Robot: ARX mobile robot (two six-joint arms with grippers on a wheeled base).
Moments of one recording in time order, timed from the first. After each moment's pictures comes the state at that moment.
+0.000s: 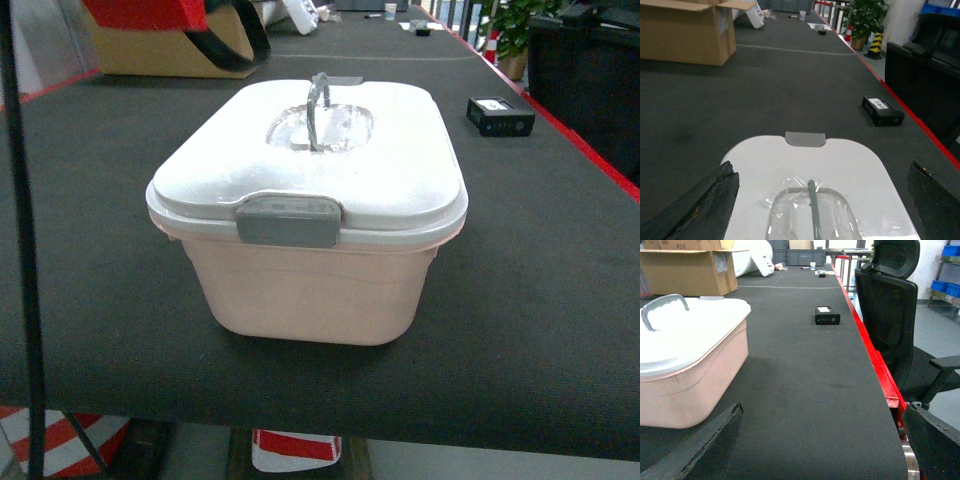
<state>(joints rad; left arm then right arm) -0.50 1.79 1.22 0.51 -0.33 -0.13 0.00 0.00 0.01 -0.01 0.00 0.00</state>
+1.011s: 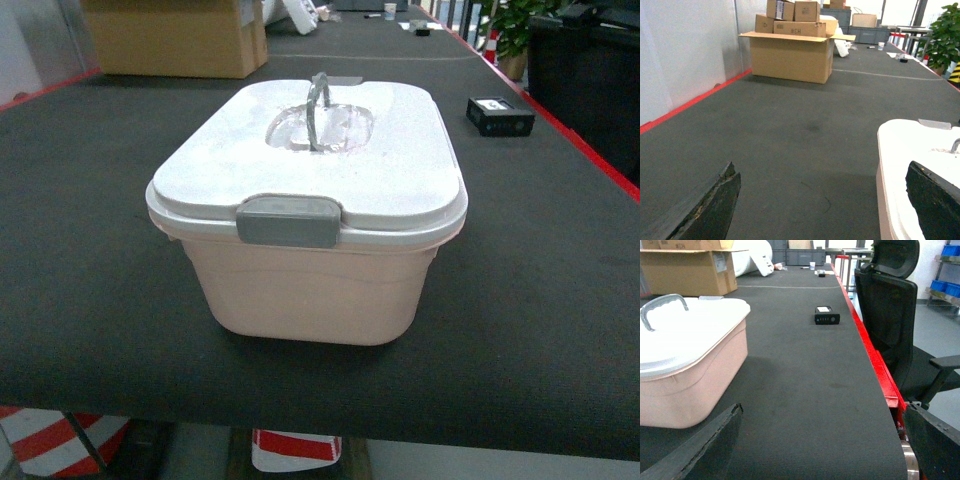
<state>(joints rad) -0.19 0.98 0.43 0.61 -0.34 -0.03 0.00 0.00 0.01 -0.01 0.00 0.00</state>
